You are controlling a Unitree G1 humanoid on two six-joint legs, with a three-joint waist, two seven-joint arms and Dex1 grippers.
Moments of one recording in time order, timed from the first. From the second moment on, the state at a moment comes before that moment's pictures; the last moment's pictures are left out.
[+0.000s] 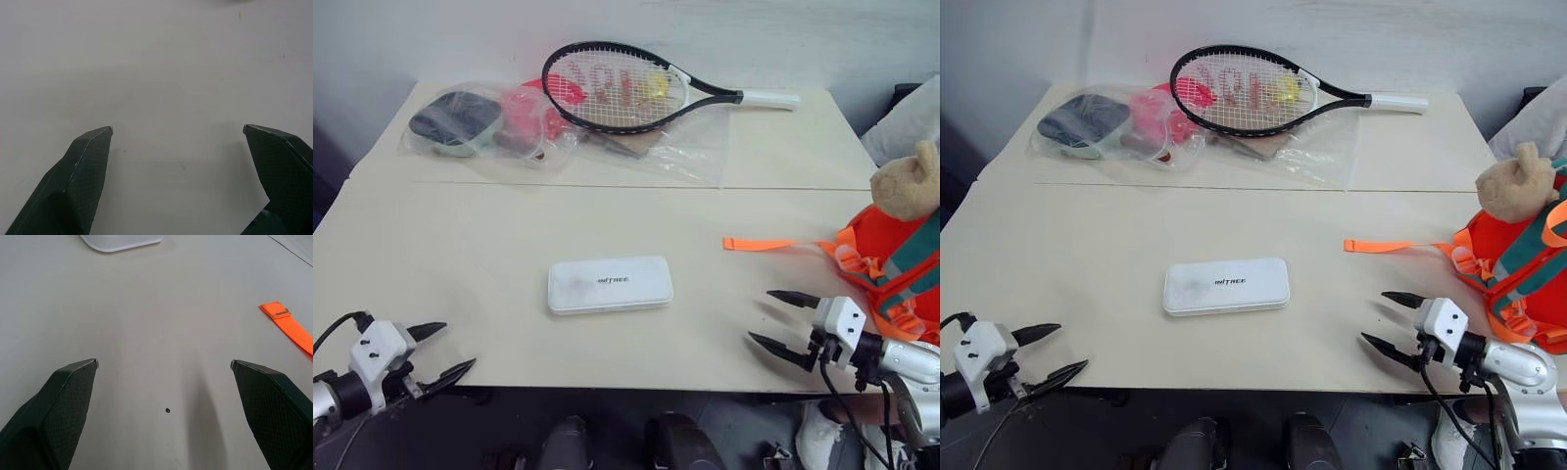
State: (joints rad) left arm 0.45 0.76 0.56 -0.15 -0.35 0.09 -0.94; right arm 0.06 -0.73 -0.20 0.11 0.33 -0.24 1.10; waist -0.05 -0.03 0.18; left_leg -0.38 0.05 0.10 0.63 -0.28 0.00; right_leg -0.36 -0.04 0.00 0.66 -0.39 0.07
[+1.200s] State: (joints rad) left arm -0.09 0.66 0.14 -0.32 -0.40 0.69 -0.56; right arm -0.32 -0.58 0.18 -0.08 0.13 0.18 0.95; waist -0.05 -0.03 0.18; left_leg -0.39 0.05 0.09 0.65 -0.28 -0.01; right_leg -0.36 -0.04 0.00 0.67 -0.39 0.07
